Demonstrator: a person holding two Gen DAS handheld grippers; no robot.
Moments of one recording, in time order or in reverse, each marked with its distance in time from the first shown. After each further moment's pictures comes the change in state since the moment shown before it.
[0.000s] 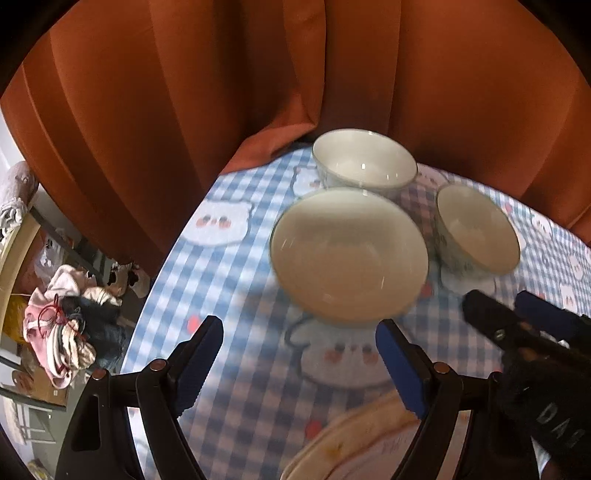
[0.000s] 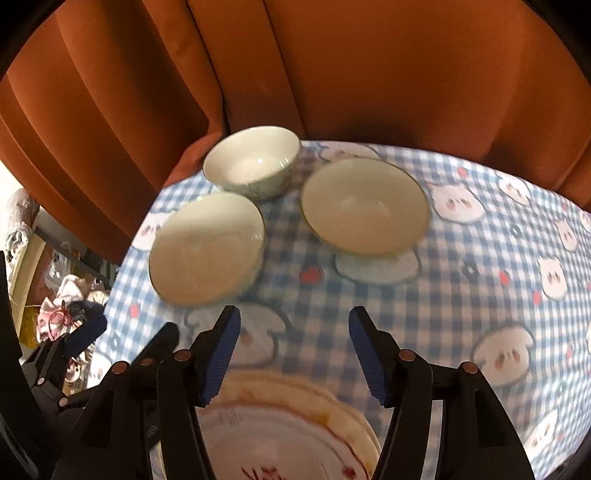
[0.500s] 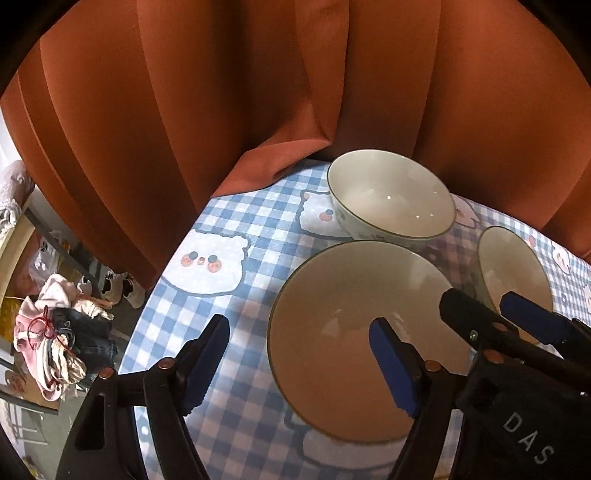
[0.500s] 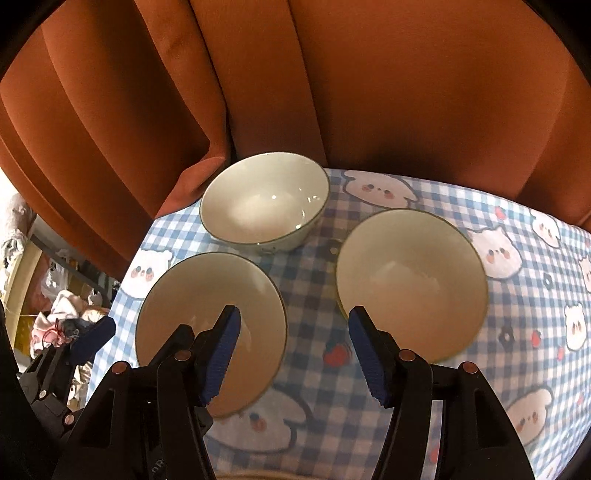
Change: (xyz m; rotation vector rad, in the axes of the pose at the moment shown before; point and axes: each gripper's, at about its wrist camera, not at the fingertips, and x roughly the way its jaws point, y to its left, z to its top) left arm 0.052 0.009 0.041 -0.032 -0.024 0.009; right arm 0.061 0.017 0.049 -0.024 -0.035 0.006
